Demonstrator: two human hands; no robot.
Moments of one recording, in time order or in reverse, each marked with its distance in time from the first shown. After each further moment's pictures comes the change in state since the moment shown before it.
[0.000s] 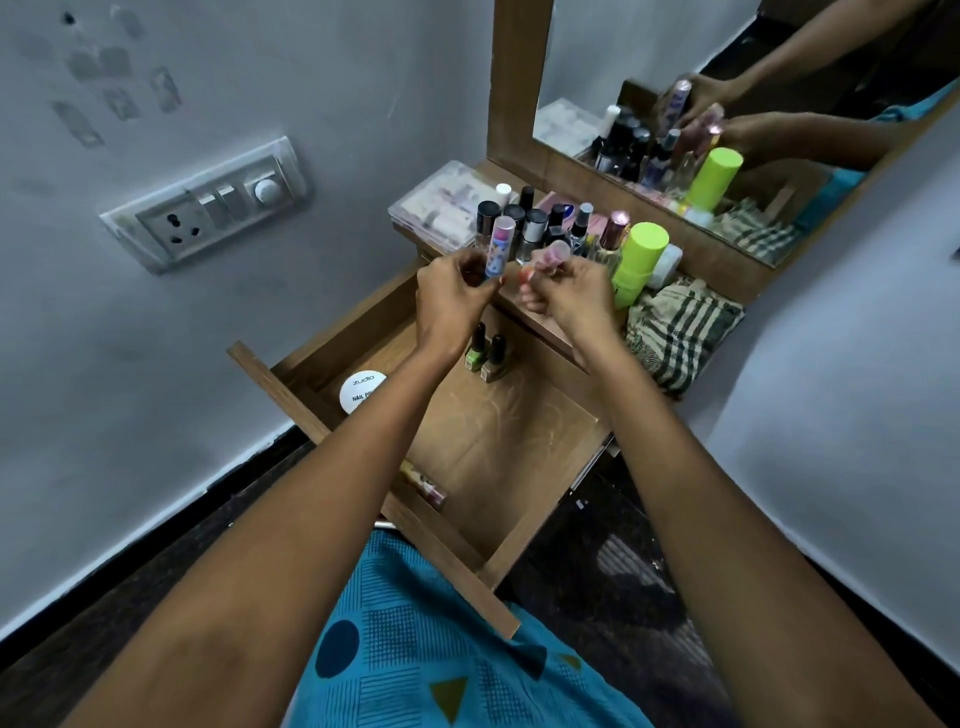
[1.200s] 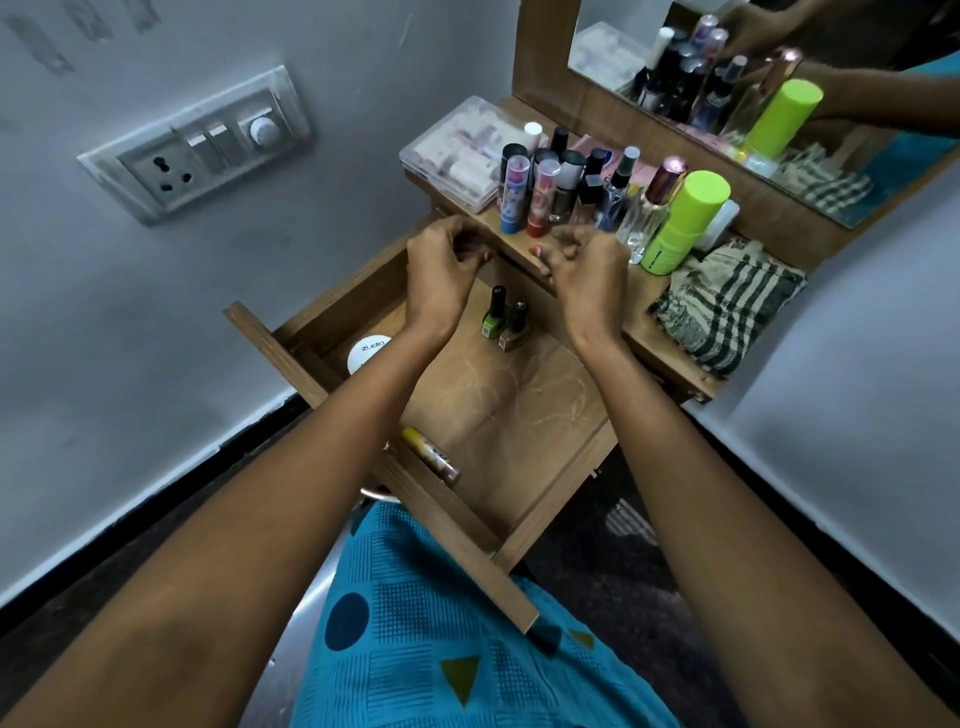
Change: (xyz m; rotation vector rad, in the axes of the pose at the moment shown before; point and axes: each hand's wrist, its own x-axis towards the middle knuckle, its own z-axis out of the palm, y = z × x) left_hand 0.008 -0.038 -0.005 -0.004 0.006 0.002; right_hand 0.022 0.042 0.021 -0.469 0.241 -0.213
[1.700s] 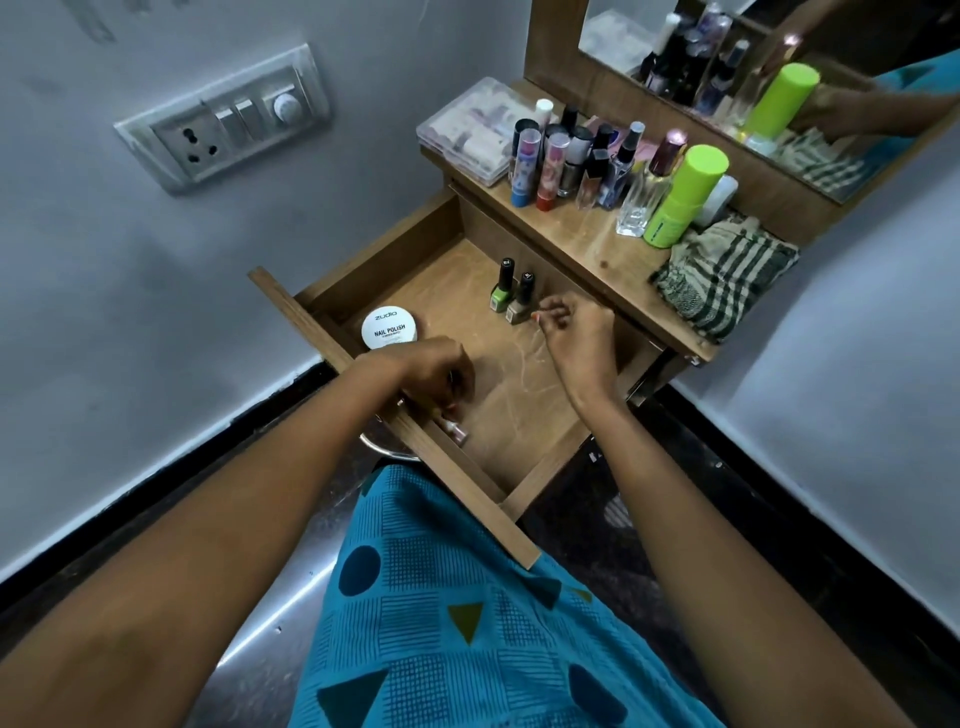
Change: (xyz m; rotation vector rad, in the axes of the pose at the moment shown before) left_hand -0.059 -0.055 -0.032 0.667 -1.210 0.060; right_hand -0.073 0.042 -0.009 -0.120 -0.145 -0.074
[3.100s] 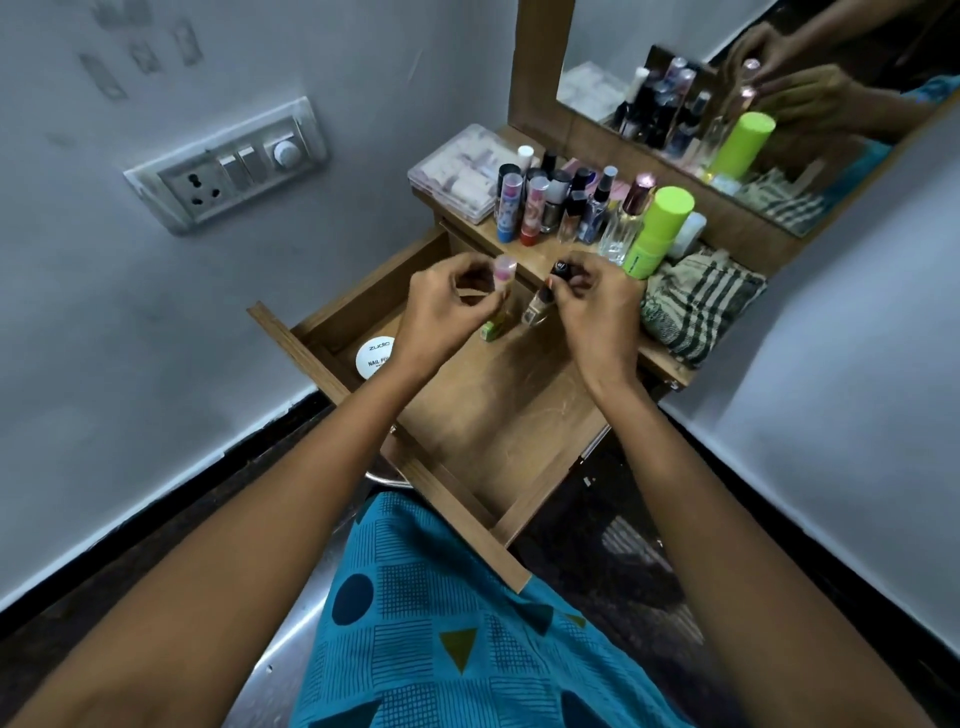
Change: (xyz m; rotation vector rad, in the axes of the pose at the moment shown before) left_hand -0.016 0.060 -0.041 -0.563 1.173 0.170; right_hand 0.018 -0.043 -0.044 0.103 0.194 -0.123
